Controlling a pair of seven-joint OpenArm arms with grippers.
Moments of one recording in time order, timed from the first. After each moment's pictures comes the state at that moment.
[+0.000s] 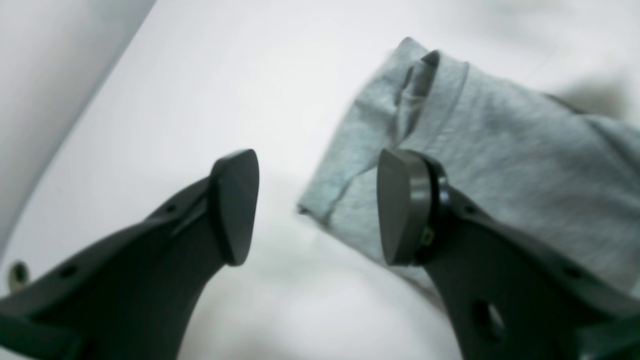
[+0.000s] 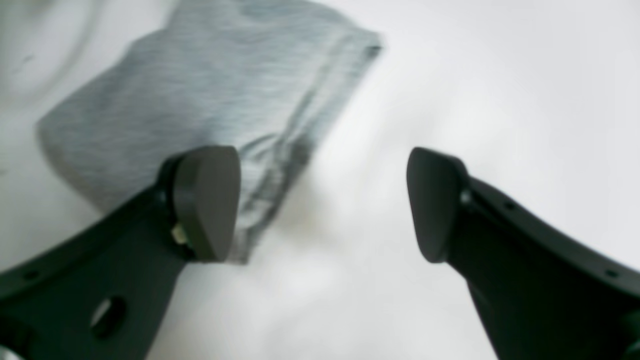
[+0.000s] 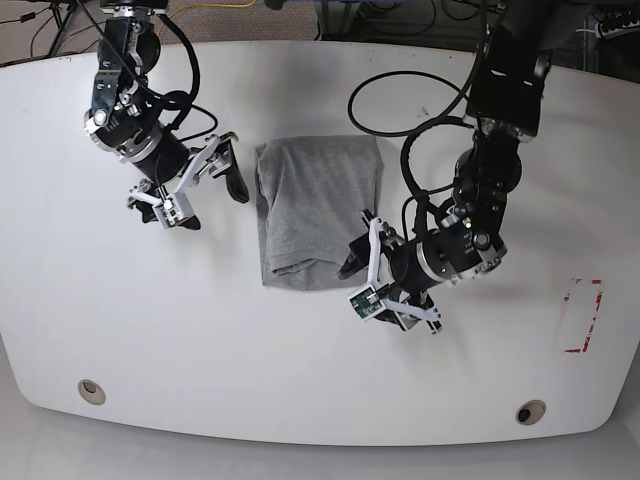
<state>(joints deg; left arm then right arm) -16.4 -6.2 14.9 97.4 -7.3 -41.9 51.6 -12.8 12.9 13.5 108.4 23.4 36.5 -43.1</state>
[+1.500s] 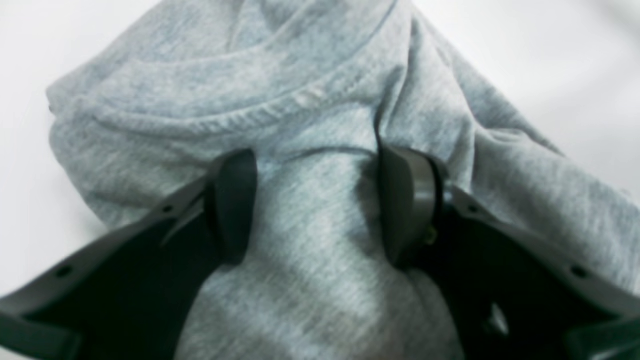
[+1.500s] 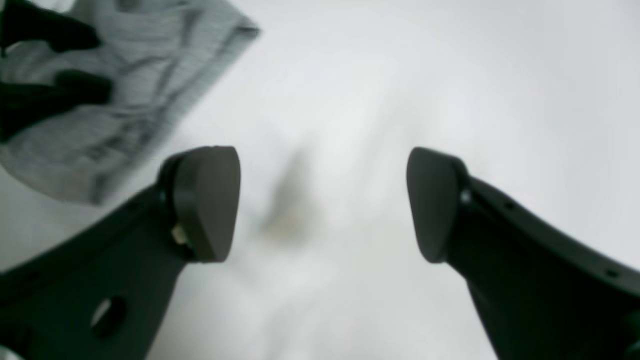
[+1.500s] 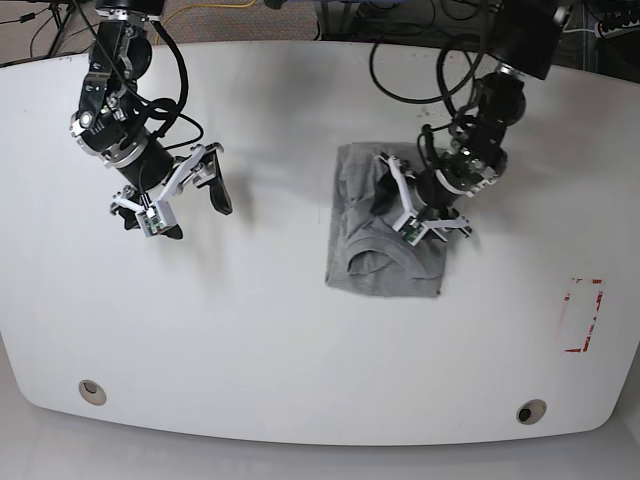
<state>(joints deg) -1.6 -17.3 19.1 81.1 -4.8 -19.7 24.4 -11.6 12.7 16.3 108.9 24.1 37.1 -44.8</state>
